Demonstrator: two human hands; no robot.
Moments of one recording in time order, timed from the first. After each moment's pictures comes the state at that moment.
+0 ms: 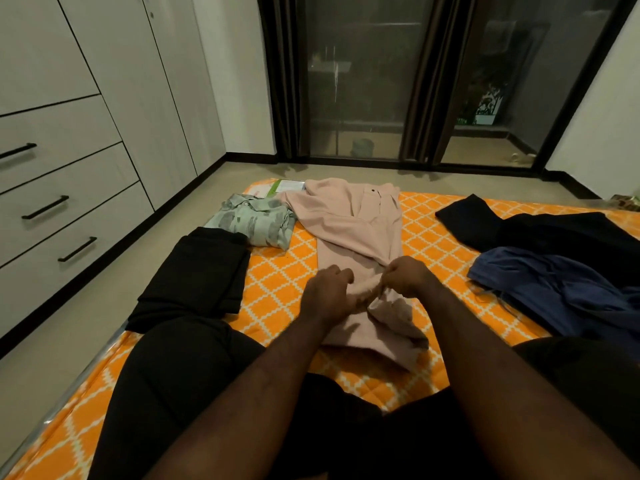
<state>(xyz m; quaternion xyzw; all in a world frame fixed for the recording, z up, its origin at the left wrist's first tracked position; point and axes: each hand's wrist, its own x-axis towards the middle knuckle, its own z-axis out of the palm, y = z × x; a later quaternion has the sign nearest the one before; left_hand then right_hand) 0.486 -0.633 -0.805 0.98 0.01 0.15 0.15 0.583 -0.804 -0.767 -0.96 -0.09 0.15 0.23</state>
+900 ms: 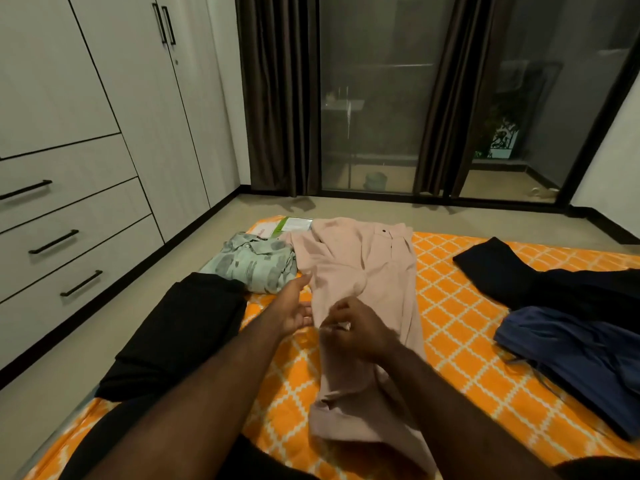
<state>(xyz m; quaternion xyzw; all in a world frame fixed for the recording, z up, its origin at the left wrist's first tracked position) 0.580 -0.546 -0.774 0.53 0.28 -0.04 0.80 0.605 -0.726 -0.801 -0.82 -0.46 -0.03 0.35</state>
